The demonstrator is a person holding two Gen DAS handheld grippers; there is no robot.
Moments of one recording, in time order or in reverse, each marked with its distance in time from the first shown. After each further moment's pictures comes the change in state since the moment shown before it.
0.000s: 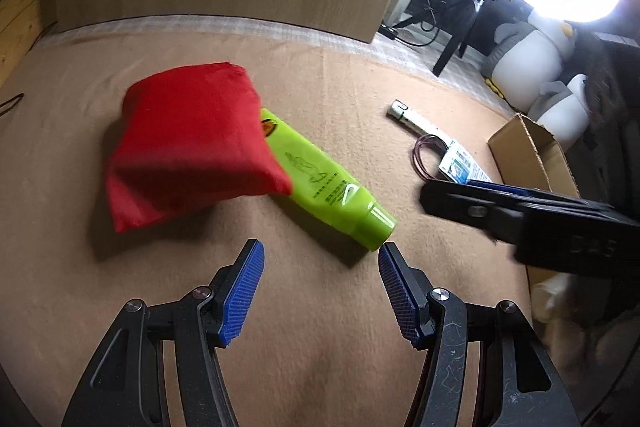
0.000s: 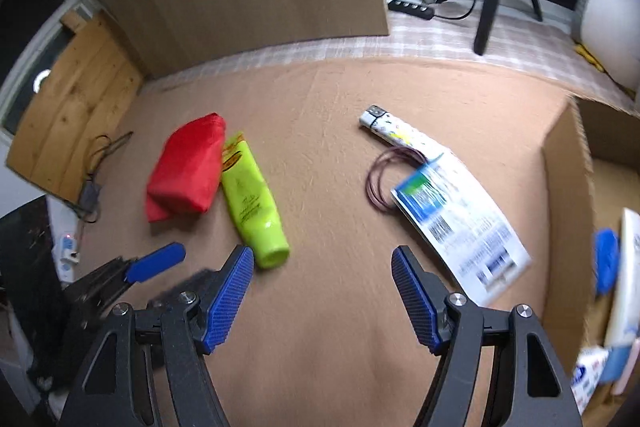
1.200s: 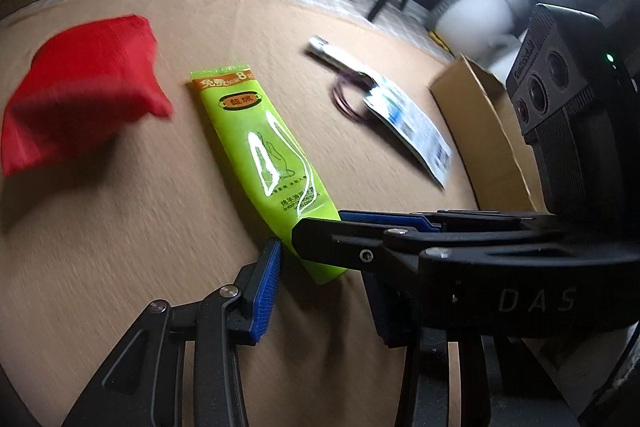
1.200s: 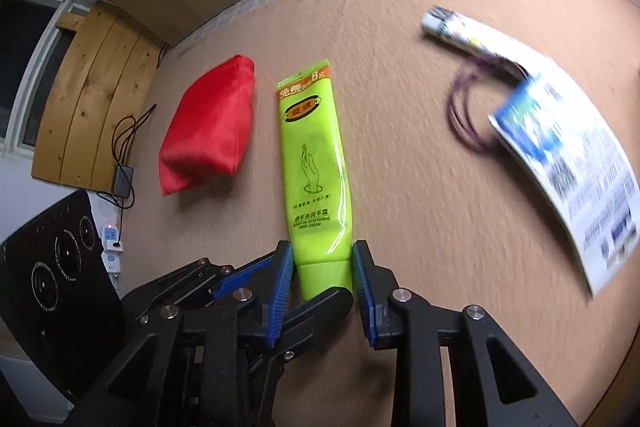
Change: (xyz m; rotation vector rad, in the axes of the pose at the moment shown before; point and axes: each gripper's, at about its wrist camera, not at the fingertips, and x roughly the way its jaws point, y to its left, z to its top) left arm 0.026 -0.039 -0.025 0.057 0.128 -0.202; right arm 0.045 -0.001 -0.027 0.121 0.186 0.222
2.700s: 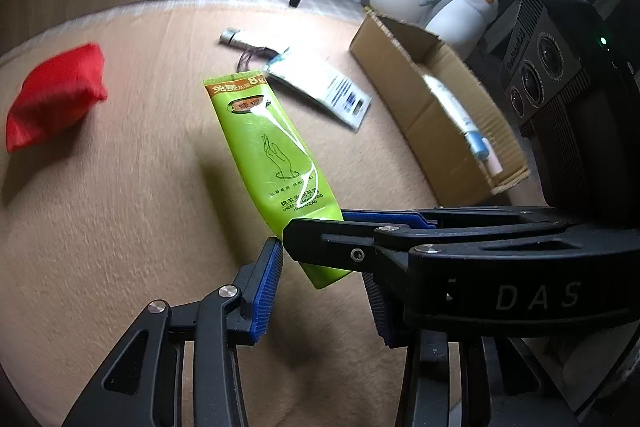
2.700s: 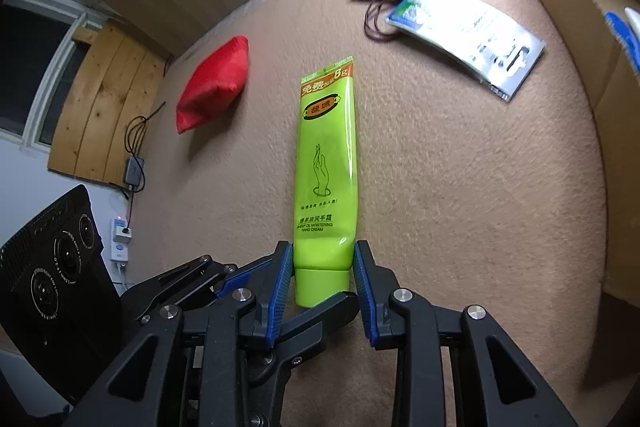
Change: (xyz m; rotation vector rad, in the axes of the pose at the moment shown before) left arm -0.030 -0.076 -0.042 0.152 -0.025 0.012; right arm -0.054 -0.022 -0.088 0.073 -0.108 0.014
